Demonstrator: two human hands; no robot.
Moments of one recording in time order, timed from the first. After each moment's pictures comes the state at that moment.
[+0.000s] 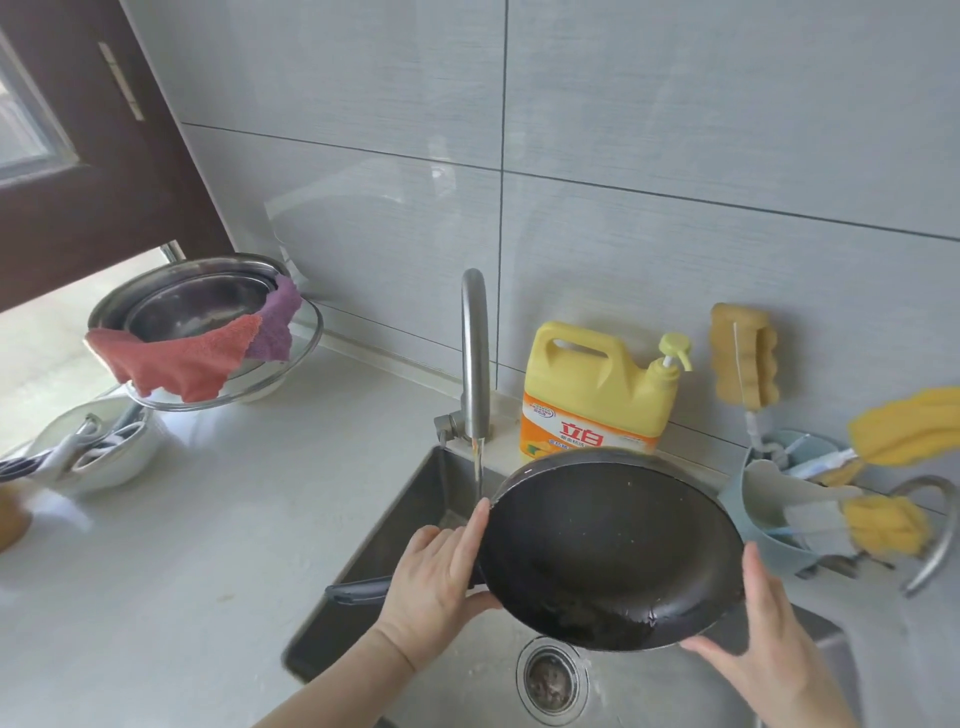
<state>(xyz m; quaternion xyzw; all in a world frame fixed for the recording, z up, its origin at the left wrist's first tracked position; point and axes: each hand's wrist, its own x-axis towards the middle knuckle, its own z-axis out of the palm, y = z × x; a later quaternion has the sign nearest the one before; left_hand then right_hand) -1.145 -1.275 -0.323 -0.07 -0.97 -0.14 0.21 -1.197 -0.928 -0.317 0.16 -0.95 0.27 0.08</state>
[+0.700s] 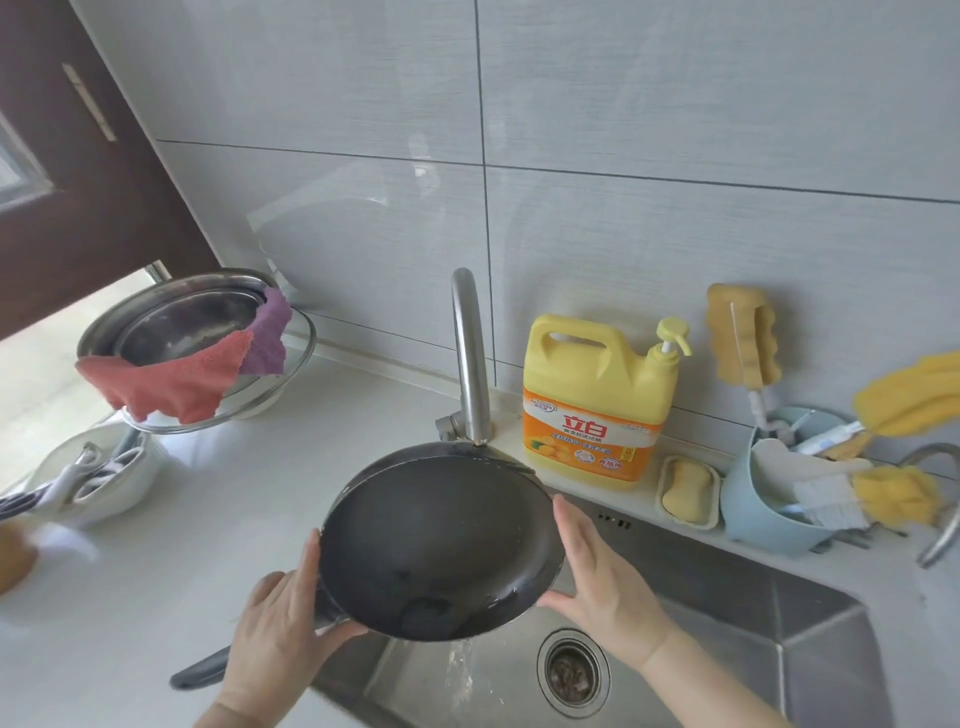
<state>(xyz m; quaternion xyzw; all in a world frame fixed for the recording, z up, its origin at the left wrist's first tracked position) -1.069 -1.390 -0.329 0.06 -0.97 -0.14 0.20 -1.207 -1.064 -0.337 0.39 -0.88 0.26 0.06</state>
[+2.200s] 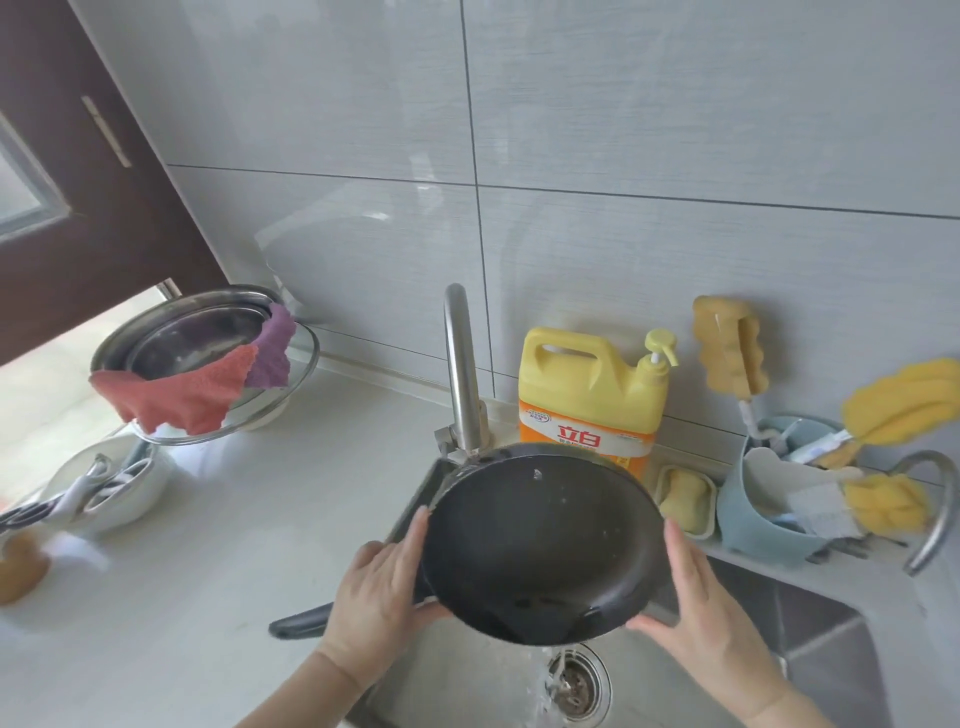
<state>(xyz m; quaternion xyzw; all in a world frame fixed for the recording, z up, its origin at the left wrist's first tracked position) -1.126 -1.322 -0.310 -0.02 -0.96 -0.19 0.18 -1.202 -0.979 -0.330 0.28 -0.91 0.30 0.09</state>
